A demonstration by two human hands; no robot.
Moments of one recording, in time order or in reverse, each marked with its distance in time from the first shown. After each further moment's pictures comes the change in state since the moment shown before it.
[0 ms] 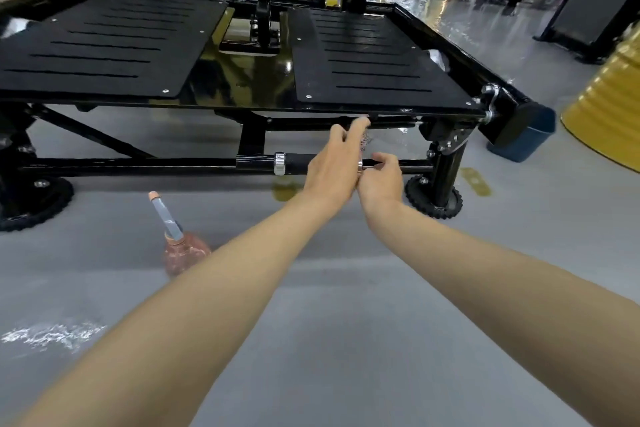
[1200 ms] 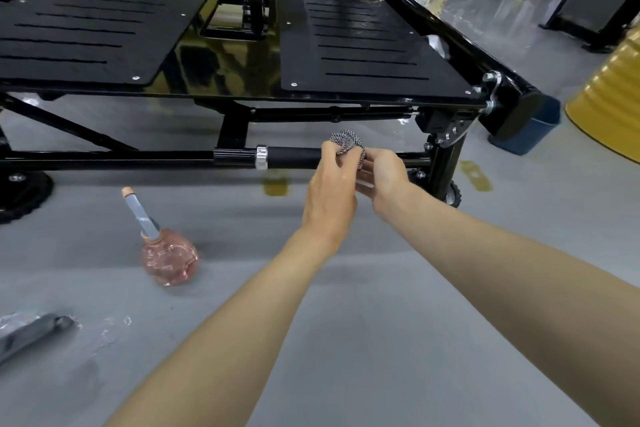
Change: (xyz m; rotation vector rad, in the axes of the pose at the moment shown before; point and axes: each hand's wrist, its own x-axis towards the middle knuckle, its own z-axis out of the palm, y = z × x) left_hand -0.024 -0.002 0.051 -0.087 0.205 -0.049; right_hand 0.040 0.009 -0.016 0.318 -0.292 0.247
